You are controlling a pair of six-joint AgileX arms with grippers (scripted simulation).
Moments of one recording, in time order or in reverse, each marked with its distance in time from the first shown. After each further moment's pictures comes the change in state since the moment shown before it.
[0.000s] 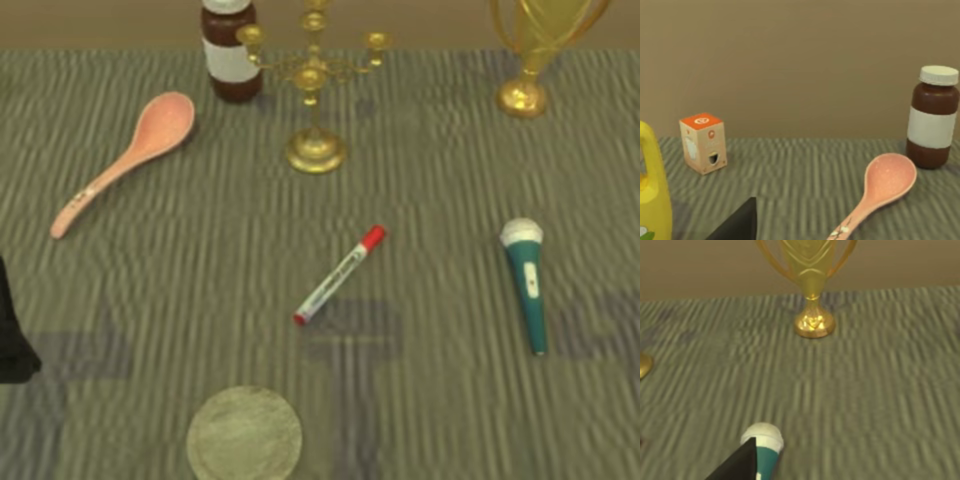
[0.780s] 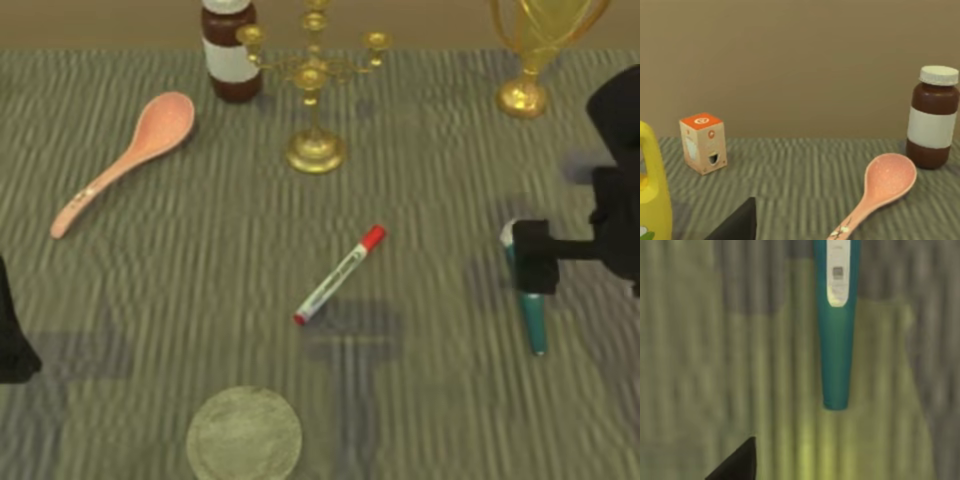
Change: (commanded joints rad) left arm 0.000 0.000 0.000 0.000 0.000 0.000; right arm 0.246 1.212 0.740 -0.568 0.029 0.261
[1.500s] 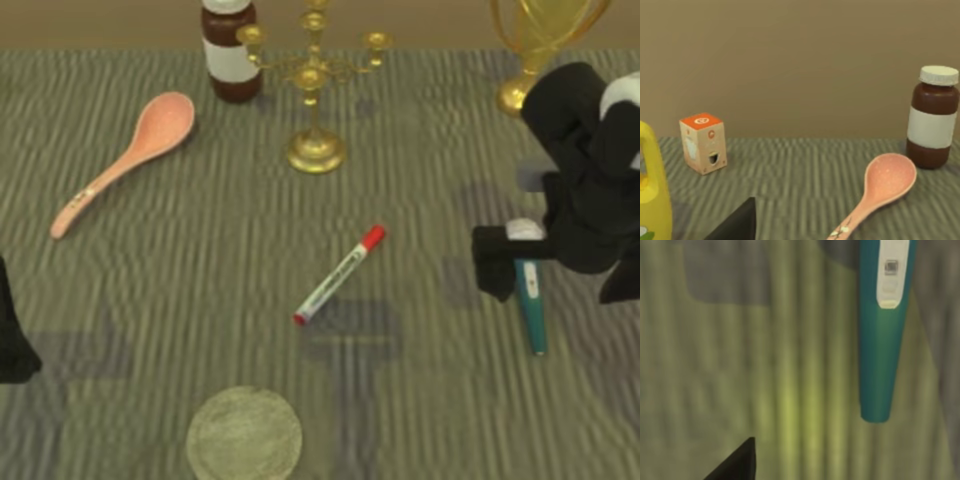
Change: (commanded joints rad) left arm 0.000 0.000 0.000 0.000 0.000 0.000; right arm 0.045 0.211 0.156 -0.092 0.002 0.051
